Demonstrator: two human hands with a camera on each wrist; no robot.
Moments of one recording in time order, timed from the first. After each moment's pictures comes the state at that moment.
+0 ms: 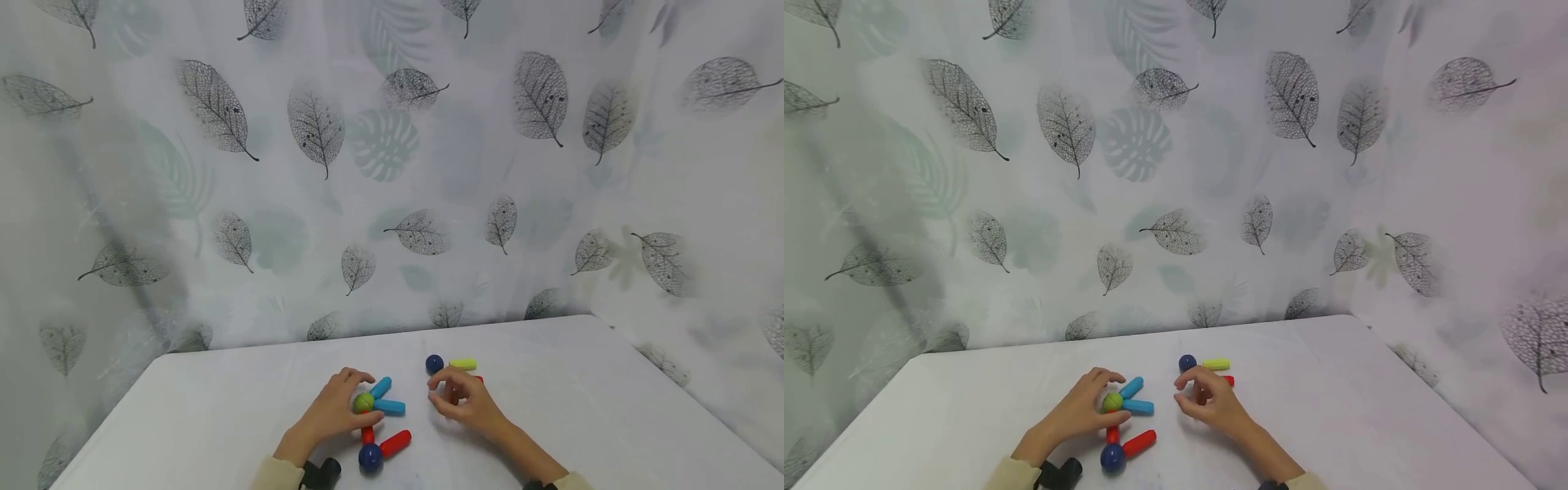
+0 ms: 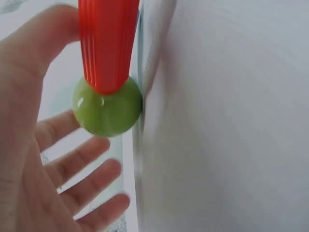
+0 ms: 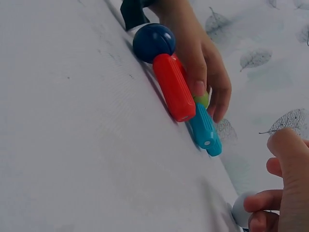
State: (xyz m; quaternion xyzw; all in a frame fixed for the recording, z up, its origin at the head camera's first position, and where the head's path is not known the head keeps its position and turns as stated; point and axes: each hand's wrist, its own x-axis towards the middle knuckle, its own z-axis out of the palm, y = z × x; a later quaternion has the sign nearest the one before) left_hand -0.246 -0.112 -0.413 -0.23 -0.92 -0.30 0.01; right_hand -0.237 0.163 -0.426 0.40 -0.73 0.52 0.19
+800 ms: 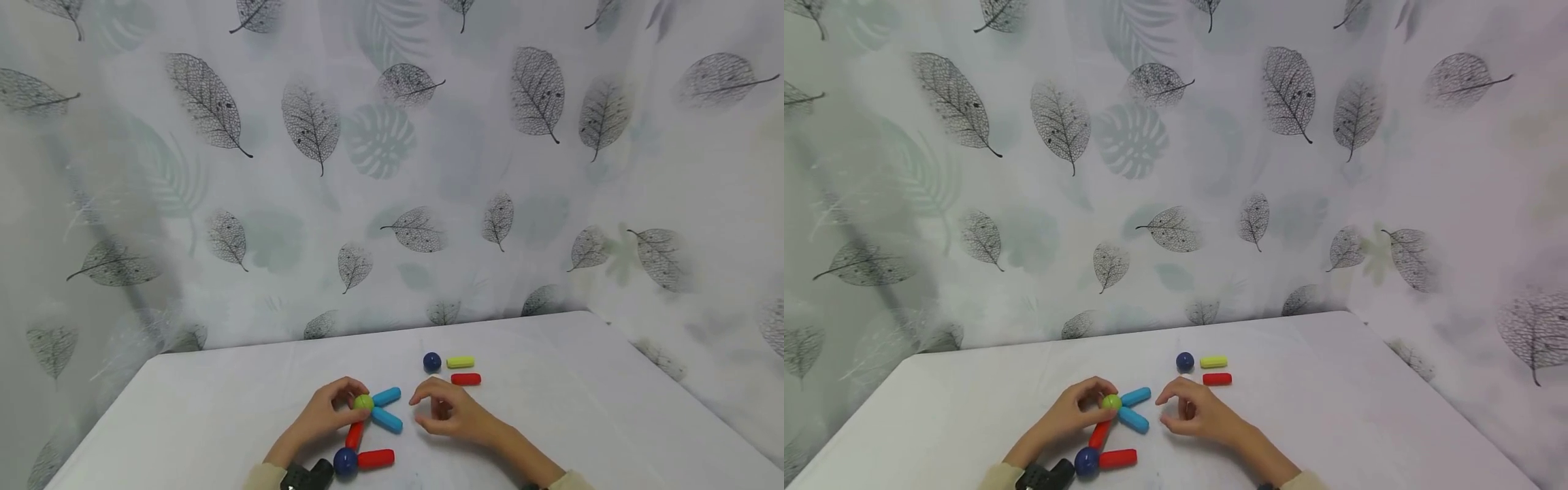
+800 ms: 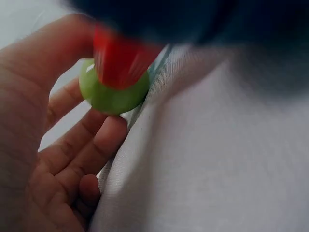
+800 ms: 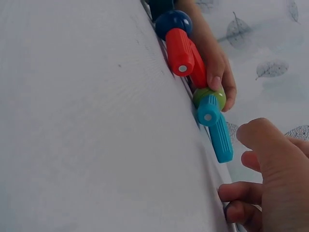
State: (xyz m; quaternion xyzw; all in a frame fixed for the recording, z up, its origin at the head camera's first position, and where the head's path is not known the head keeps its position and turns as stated) left_hand -0.258 -0.131 -0.439 -0.23 -0.83 -0.51 -0.05; right_hand -0.249 0.161 -0.449 0.48 -0.73 0.47 0.10
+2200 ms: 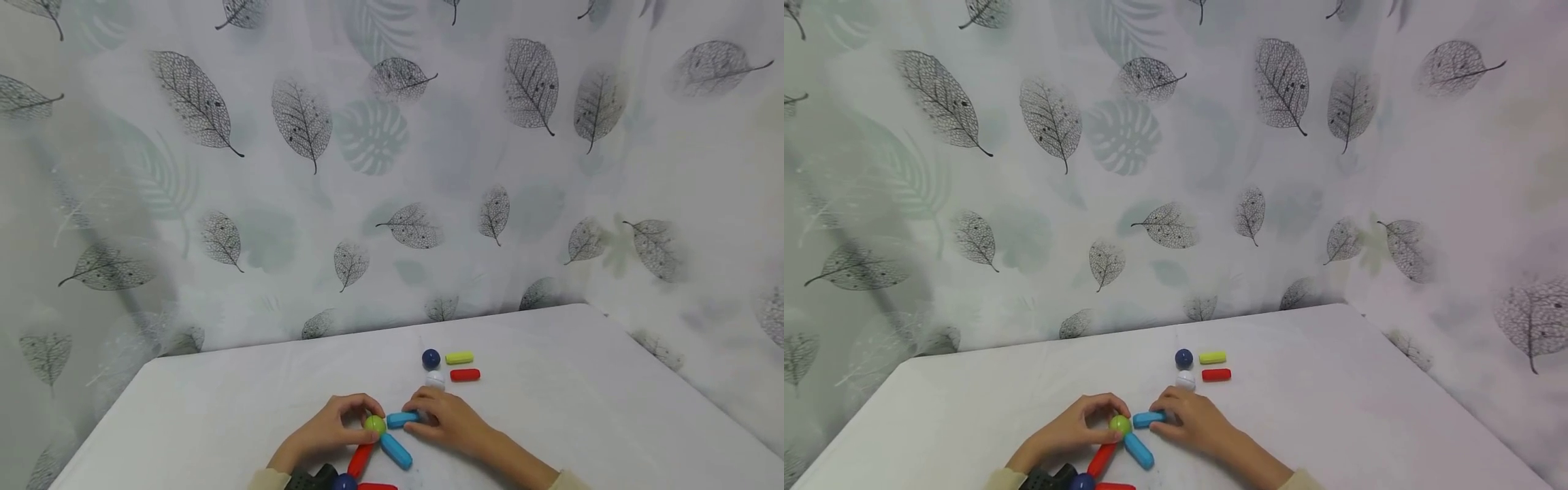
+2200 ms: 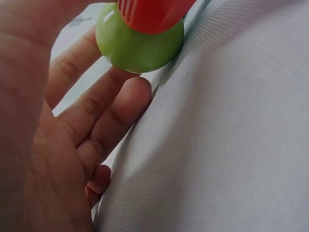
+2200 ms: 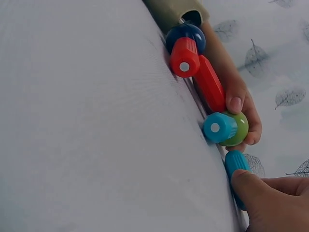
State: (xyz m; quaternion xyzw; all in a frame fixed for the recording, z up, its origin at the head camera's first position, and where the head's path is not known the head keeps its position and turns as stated) left_hand -0.246 -0.122 -0.434 -0.31 -0.78 -0.51 -0.18; right_hand -0.229 0.144 -0.438 0.34 -0.89 0.31 0.04
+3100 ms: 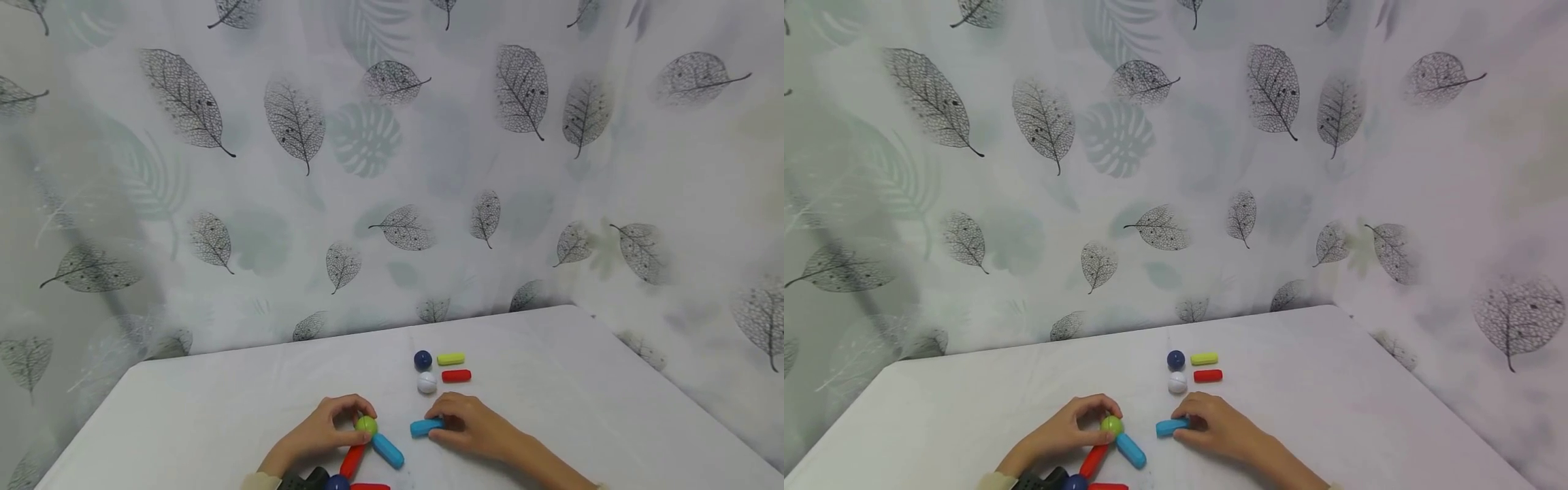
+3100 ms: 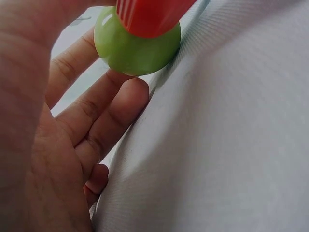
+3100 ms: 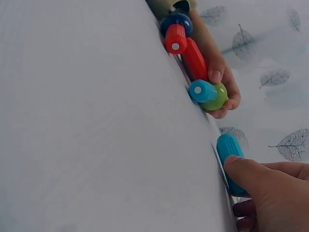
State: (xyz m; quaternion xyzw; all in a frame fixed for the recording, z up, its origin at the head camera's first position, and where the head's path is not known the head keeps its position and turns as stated) left_hand -0.248 -0.122 -0.438 -0.32 -0.78 -0.50 -0.17; right_hand -0.215 0.193 -0.433 0.40 -0.85 0.35 0.04
